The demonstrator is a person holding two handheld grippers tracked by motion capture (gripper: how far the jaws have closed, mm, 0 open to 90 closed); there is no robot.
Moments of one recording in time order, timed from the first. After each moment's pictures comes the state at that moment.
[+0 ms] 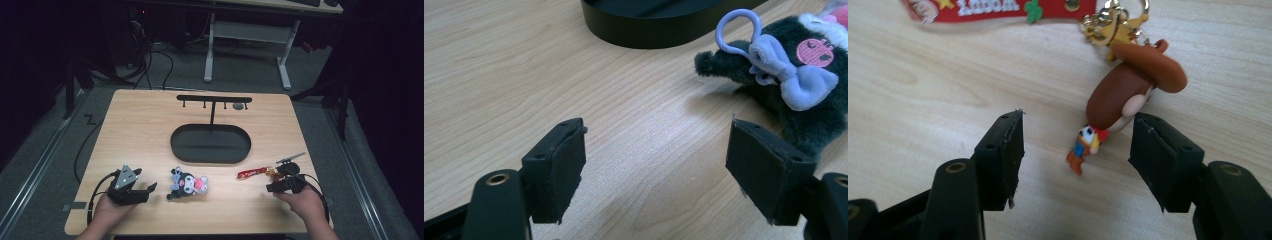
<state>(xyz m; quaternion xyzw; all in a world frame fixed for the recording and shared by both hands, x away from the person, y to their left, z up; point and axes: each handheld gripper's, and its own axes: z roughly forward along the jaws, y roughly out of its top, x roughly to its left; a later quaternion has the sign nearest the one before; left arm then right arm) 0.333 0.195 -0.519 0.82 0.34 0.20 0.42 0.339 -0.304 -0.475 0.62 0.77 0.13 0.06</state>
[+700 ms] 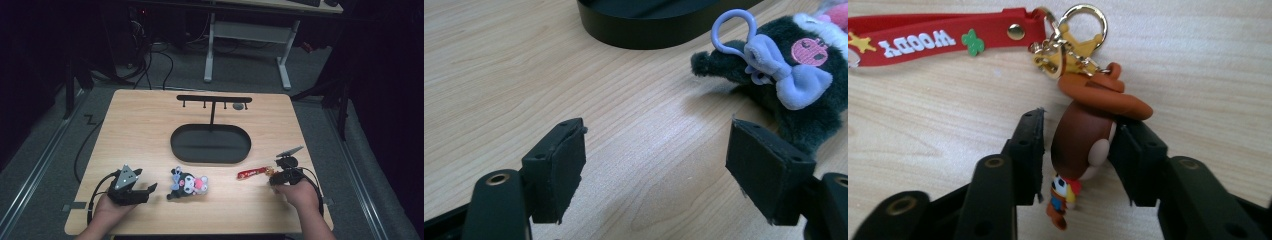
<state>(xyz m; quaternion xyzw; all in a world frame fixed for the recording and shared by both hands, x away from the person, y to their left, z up) 0.332 0.195 -0.519 0.82 0.34 0.20 0.42 0.367 -0.311 -0.490 0.66 0.74 0.10 0.06</state>
